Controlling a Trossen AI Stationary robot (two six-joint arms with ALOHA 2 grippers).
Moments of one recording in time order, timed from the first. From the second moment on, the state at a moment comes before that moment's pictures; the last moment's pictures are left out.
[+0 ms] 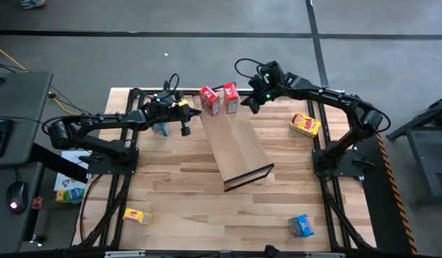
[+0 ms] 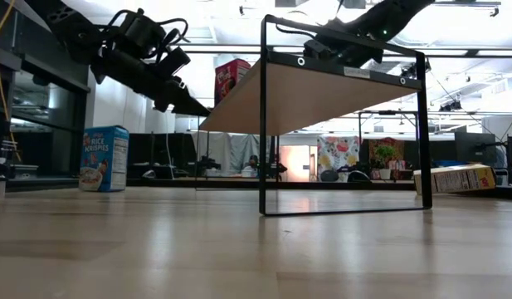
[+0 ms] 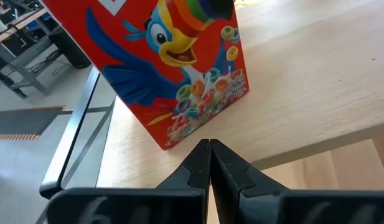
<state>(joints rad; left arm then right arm) 0.54 1.26 0.54 0.34 0.14 0.45 -0.66 1.57 1.21 -0.41 -0.53 0.14</state>
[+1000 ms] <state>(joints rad) 0.54 1.26 0.54 0.36 0.07 0.42 -0.47 1.57 1.23 -0.38 -0.21 0.18</state>
